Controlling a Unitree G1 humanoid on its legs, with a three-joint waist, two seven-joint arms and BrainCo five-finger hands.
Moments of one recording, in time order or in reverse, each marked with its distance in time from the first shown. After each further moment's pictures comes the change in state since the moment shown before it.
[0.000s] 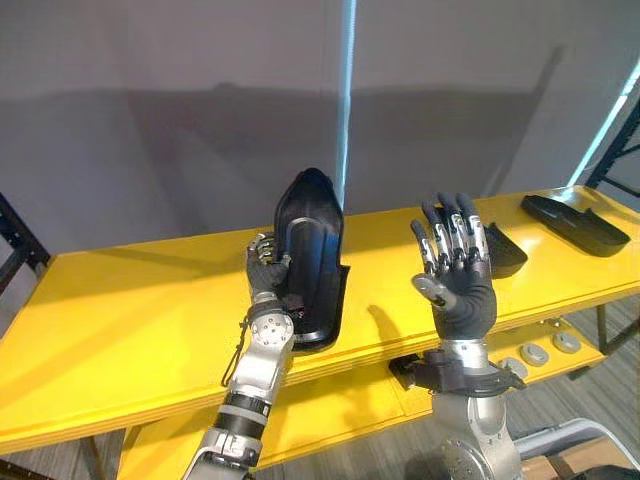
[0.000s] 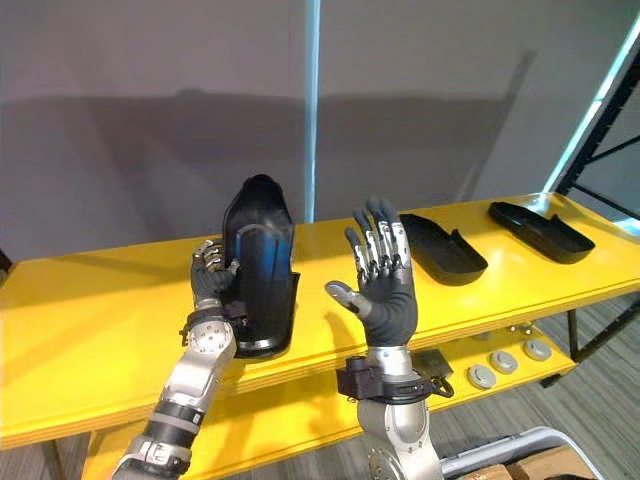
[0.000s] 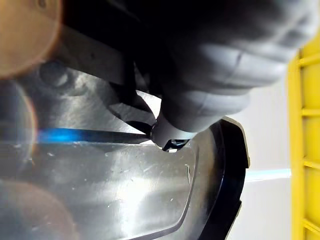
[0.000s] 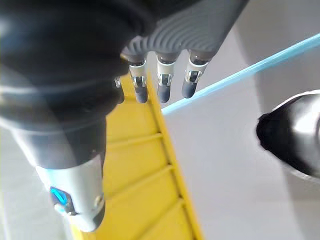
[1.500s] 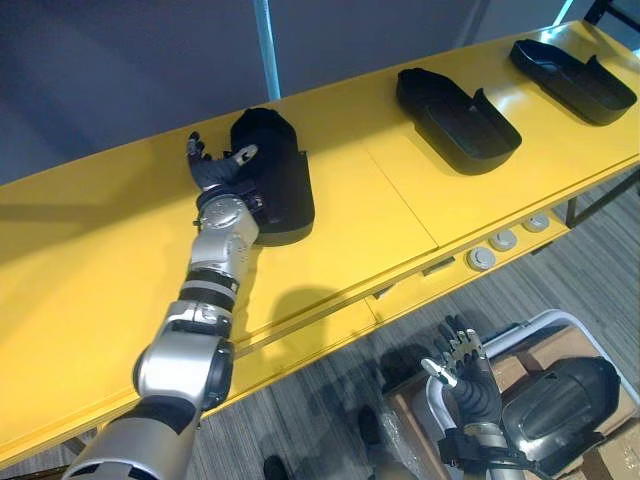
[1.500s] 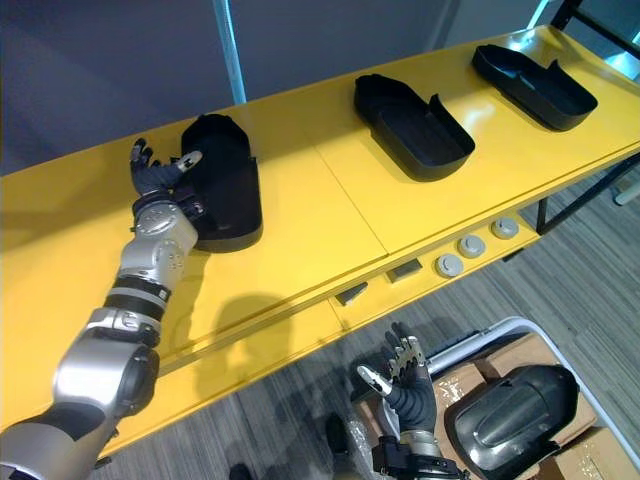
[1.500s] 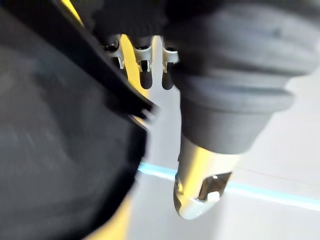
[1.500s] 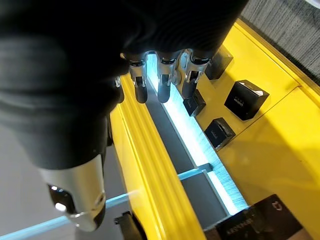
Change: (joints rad) left arm -0.536 0.189 0.080 0.296 -0.416 -0.015 0.052; right arm 0.396 -0.009 -0.097 0.179 -0.140 0.095 0.017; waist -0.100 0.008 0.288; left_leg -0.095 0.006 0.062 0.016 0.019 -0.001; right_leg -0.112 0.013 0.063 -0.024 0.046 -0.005
